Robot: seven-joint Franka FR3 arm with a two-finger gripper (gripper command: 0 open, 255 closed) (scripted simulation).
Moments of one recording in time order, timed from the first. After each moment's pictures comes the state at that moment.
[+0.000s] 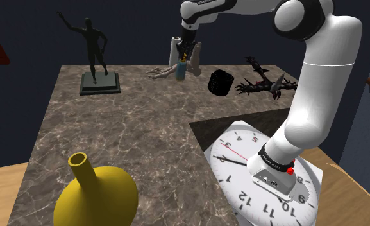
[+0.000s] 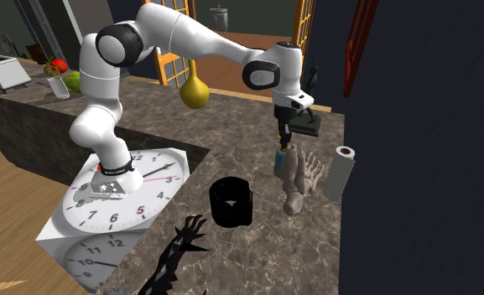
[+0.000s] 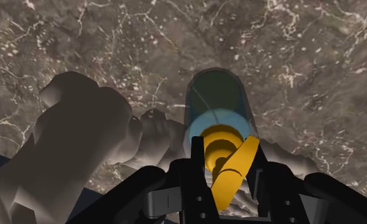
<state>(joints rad) -0.06 0.38 -0.14 -1.61 0.02 2.06 -0.08</state>
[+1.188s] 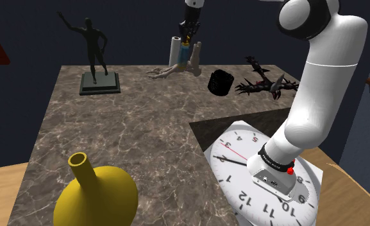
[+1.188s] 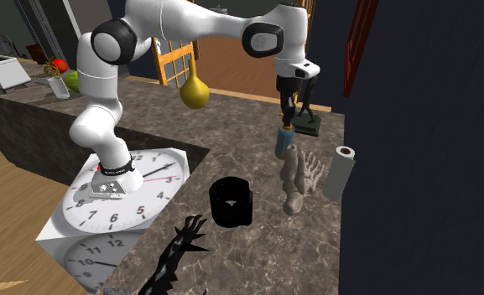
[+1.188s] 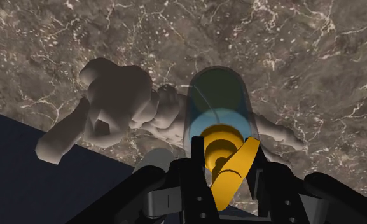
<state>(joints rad) -0.06 0.34 -0.14 -1.42 0.02 1.83 -0.08</state>
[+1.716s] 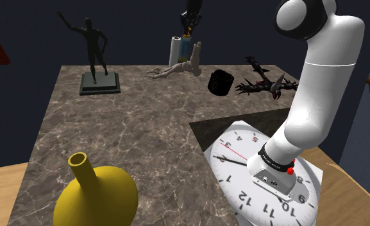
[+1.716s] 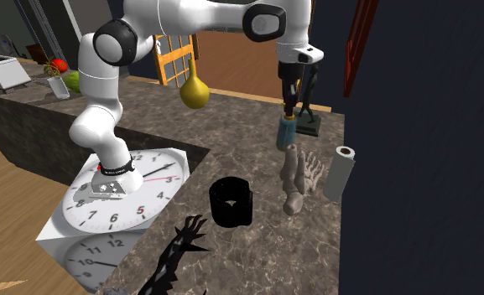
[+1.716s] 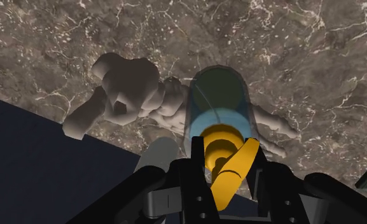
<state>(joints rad) -0.06 0.36 -0.14 -1.28 0.02 1.71 -0.08</state>
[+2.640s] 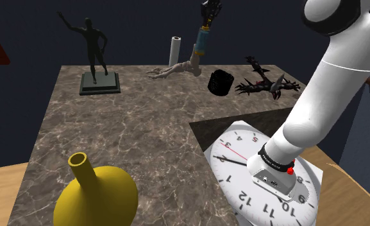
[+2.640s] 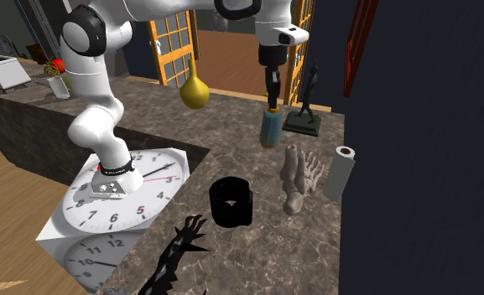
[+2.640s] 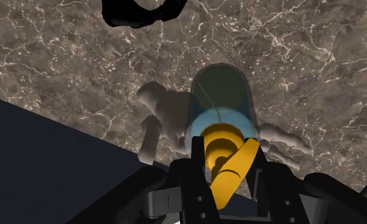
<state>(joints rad) -0.12 0.17 -0.18 -1.41 0.01 1.64 -0.18</state>
